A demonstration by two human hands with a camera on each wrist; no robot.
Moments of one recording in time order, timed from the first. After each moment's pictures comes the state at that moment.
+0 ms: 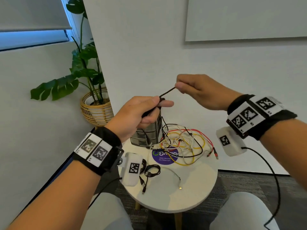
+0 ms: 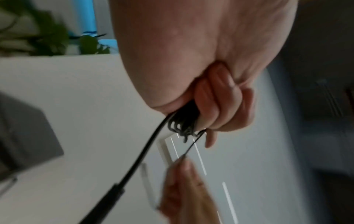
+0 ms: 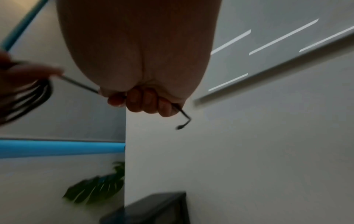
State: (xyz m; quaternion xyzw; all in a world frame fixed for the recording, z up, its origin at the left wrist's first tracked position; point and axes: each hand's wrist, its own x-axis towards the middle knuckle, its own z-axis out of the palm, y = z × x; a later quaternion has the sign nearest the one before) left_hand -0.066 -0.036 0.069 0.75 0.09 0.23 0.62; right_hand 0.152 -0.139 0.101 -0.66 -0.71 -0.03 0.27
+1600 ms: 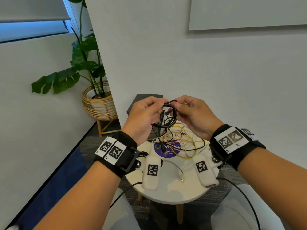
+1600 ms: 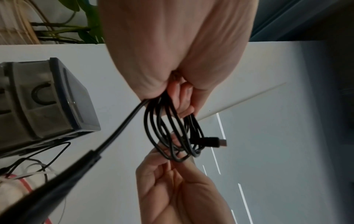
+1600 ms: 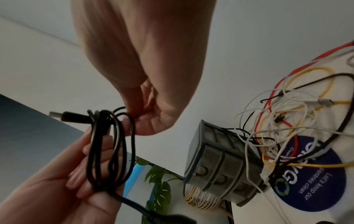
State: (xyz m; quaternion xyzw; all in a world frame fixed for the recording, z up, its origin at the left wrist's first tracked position) left_hand -0.039 -0.034 0.016 0.61 0.18 0.33 0.70; right_hand 0.115 -0.128 0.000 -0.50 -0.38 0.38 0.68
